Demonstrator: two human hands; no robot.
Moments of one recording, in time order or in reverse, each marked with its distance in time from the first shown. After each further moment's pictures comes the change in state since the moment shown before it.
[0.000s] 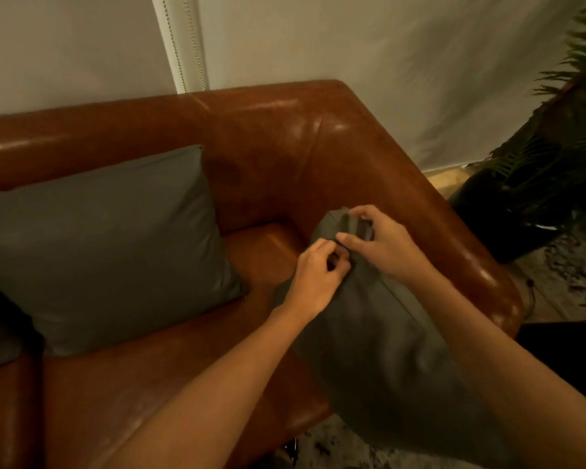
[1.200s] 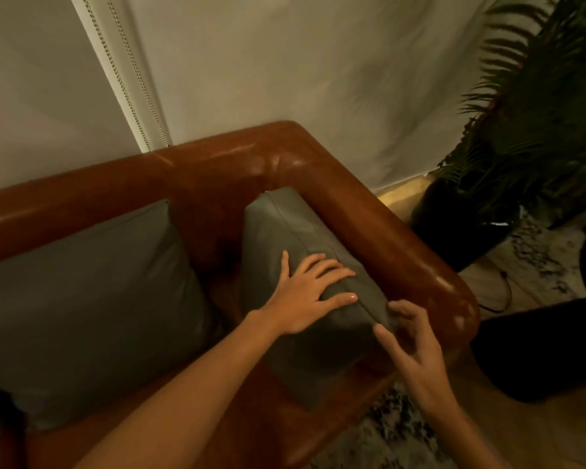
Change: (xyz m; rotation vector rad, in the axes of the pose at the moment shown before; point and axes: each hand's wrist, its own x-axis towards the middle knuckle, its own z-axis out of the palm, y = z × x) left_hand 0.025 0.040 -0.012 0.537 -0.606 0.247; right_hand -0.137 0.061 0.009 0.495 0.424 0.099
